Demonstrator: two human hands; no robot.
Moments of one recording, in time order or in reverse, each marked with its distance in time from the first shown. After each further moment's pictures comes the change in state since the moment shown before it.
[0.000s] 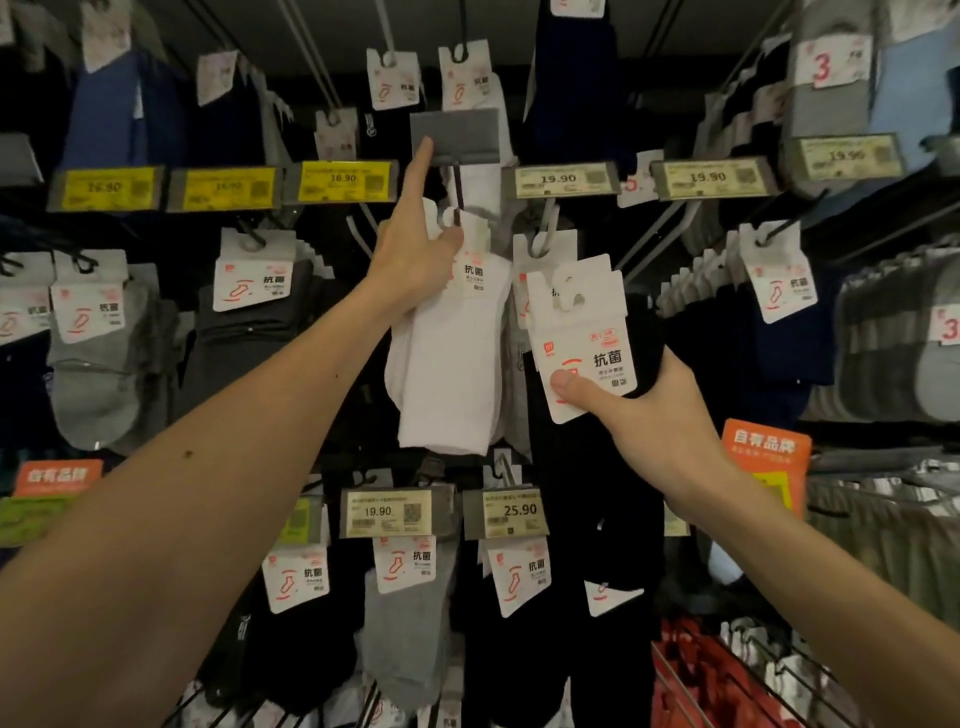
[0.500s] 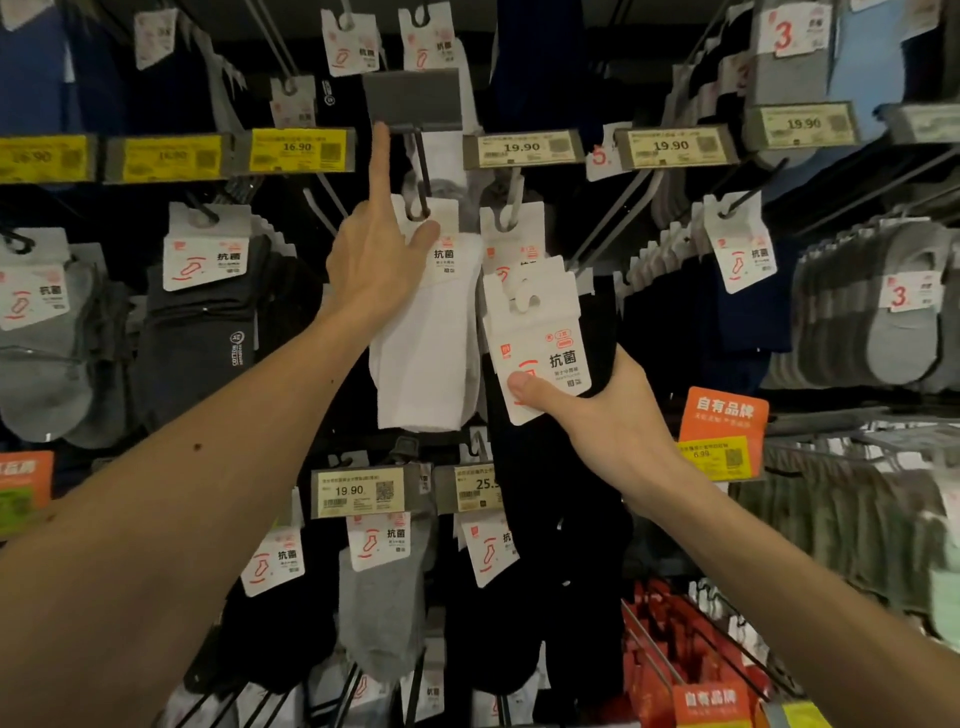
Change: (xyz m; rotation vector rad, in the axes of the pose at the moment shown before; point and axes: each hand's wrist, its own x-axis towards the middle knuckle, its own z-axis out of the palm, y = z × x) left_hand -0.010 -0.024 0.019 0.379 0.200 0.021; right_hand -0.016 0.010 0.006 -0.003 -0.027 0.035
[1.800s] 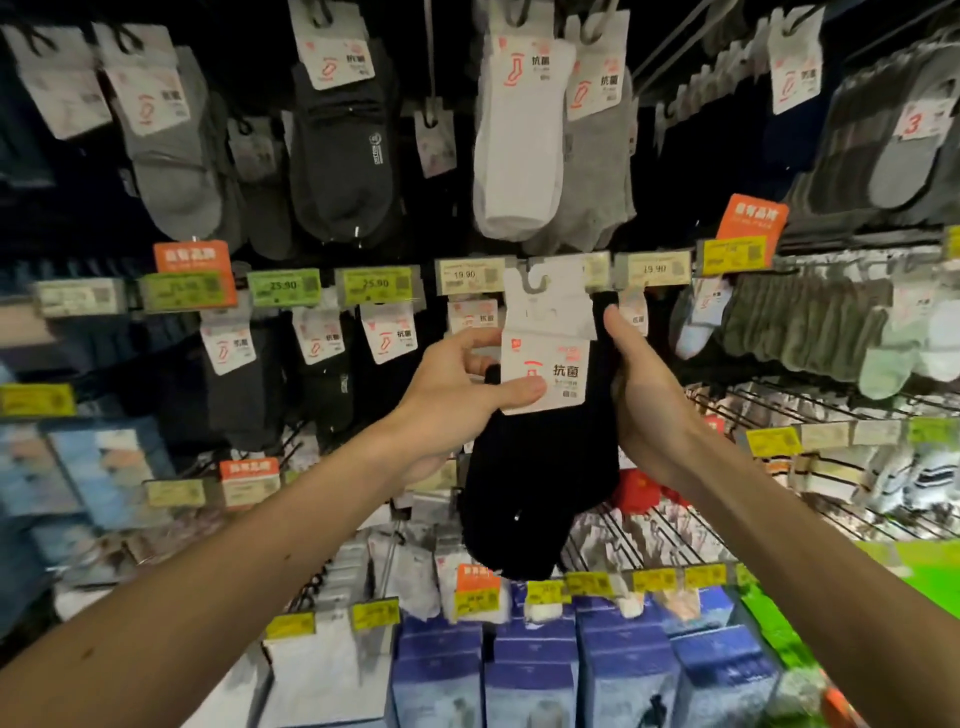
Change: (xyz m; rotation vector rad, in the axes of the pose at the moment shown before) left_hand -0.280 -0.031 -0.169 -0.794 -0.793 -0.688; right_hand -0.188 0.004 0.075 0.384 -0.195 0.495
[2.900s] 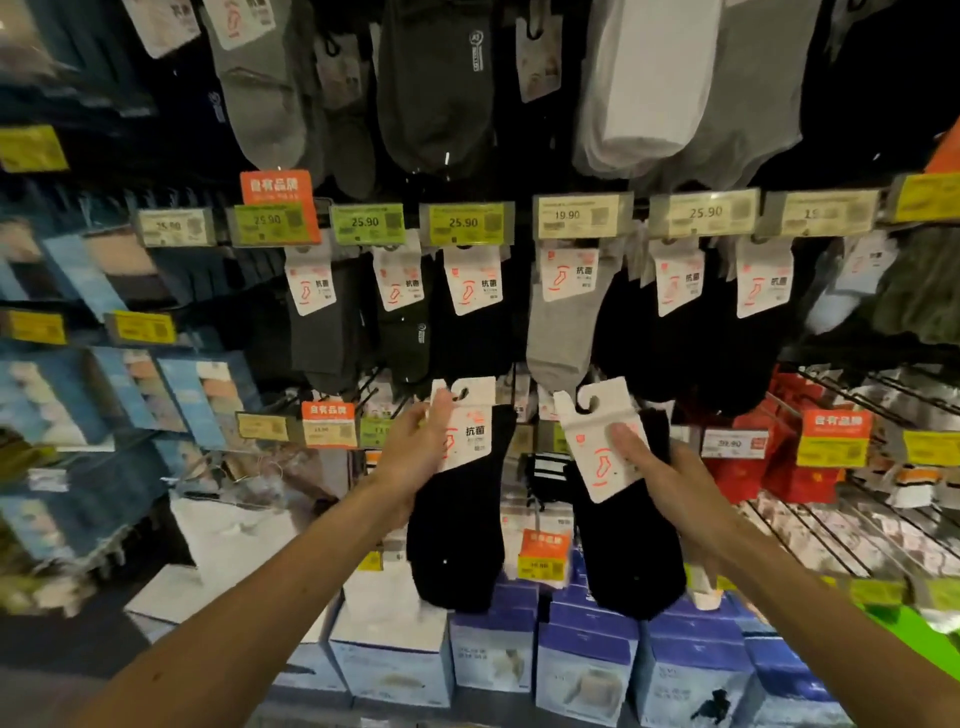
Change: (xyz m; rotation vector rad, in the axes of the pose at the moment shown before) left_hand -0.004 -0.125 -0.078 -0.172 0.413 -0.387; right_hand 0.018 0.130 -0.004 -0.205 0.100 0.207
